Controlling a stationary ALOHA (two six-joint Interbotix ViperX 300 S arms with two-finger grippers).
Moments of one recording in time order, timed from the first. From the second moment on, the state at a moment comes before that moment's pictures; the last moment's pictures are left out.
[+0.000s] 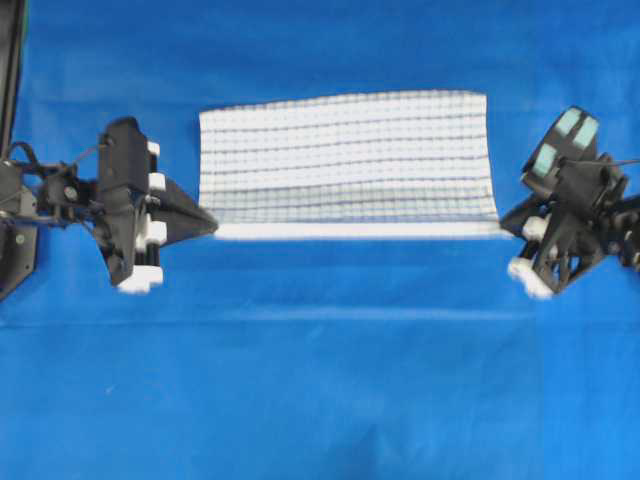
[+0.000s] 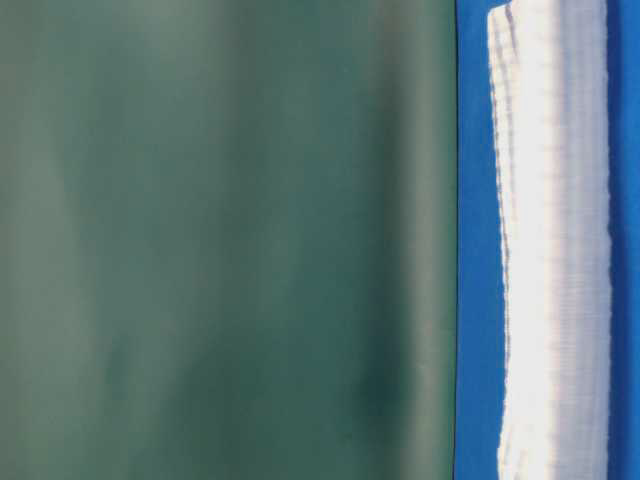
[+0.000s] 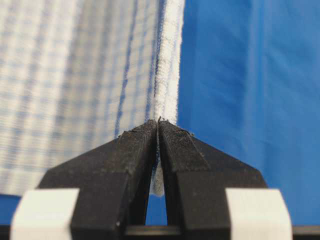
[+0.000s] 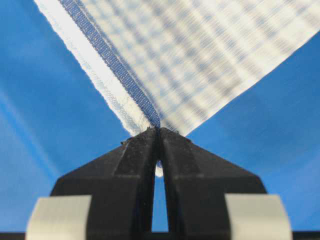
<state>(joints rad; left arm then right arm) -0.04 -0.30 1.14 -0.03 -0.21 -0.18 0.25 -0.36 1.00 -0.57 0.58 1.35</state>
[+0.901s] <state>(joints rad) -0.31 -0.04 1.07 -0.03 -0.23 -0.27 0.48 -0.06 0.86 -0.58 0.53 1.58</state>
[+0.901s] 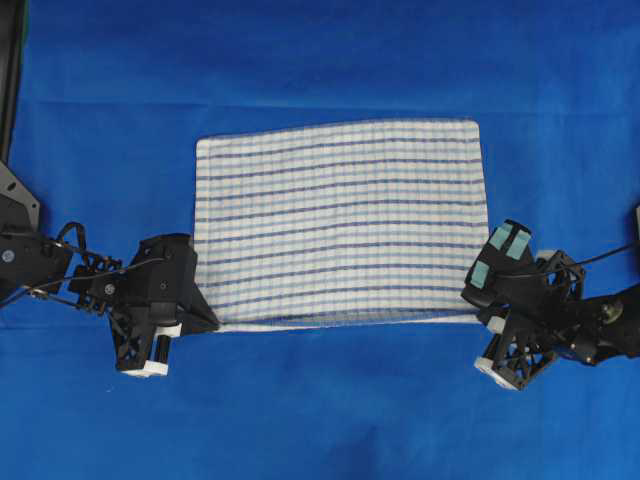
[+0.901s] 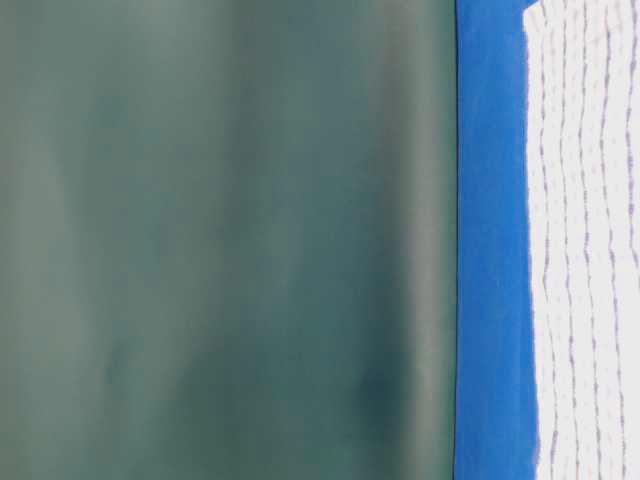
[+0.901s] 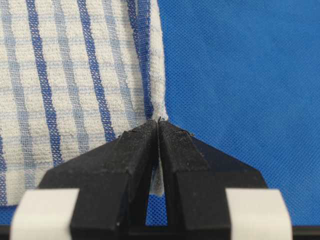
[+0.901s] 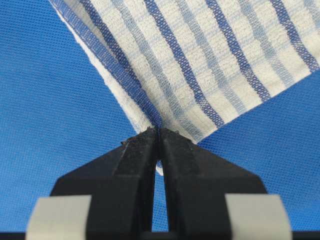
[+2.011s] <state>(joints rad) -0.14 -0.57 1.06 -0.03 -0.02 0.00 0.48 -0.53 0.87 -1.16 0.78 1.48</state>
